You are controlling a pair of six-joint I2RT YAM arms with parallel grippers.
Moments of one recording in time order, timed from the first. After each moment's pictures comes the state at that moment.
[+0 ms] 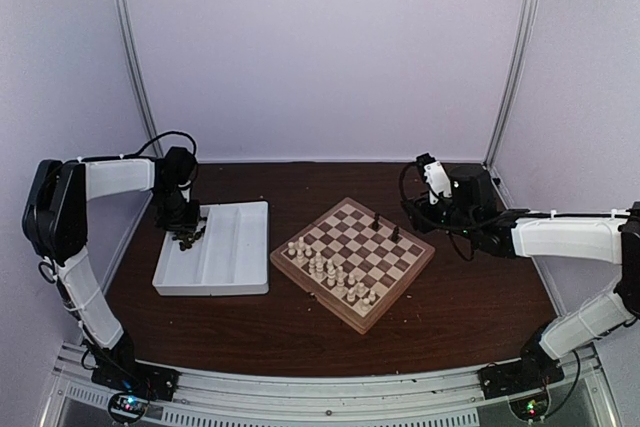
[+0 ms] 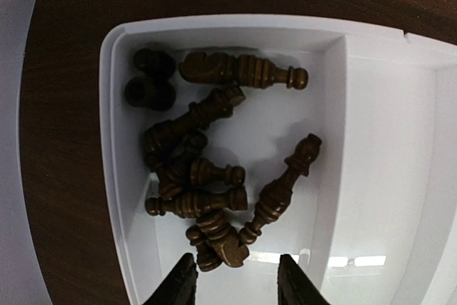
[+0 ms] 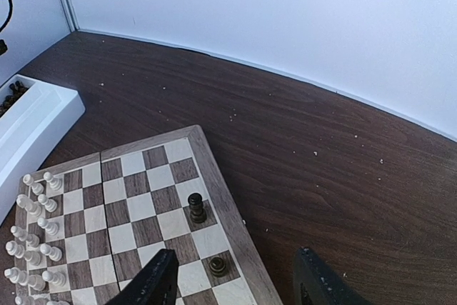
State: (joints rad) left arm -0.21 1.79 1.24 -0.72 -0.17 -0.30; right arm 0.58 1.36 0.74 0.22 0.15 0.06
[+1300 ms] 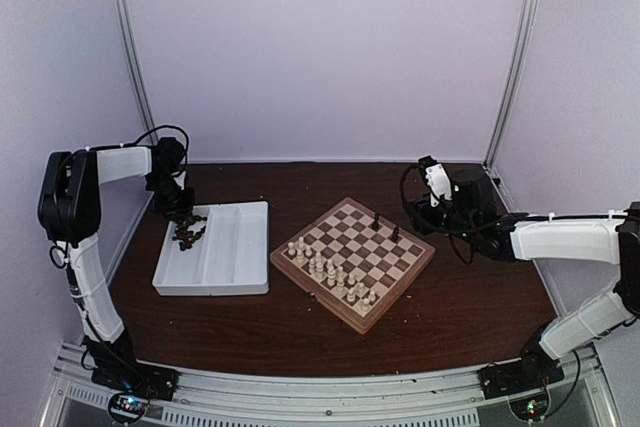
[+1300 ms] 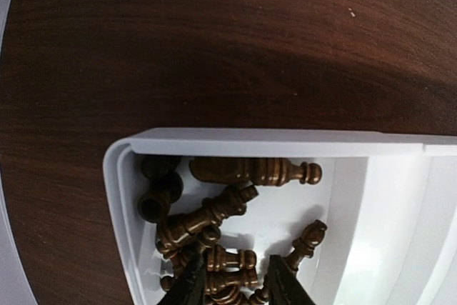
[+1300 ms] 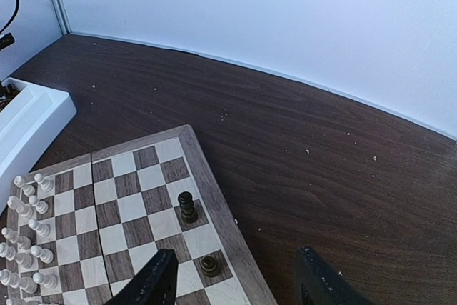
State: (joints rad) left arm -0.08 1.96 1.45 -0.75 0.00 -0.21; right arm 0.58 1.37 0.71 0.27 0.18 0.06
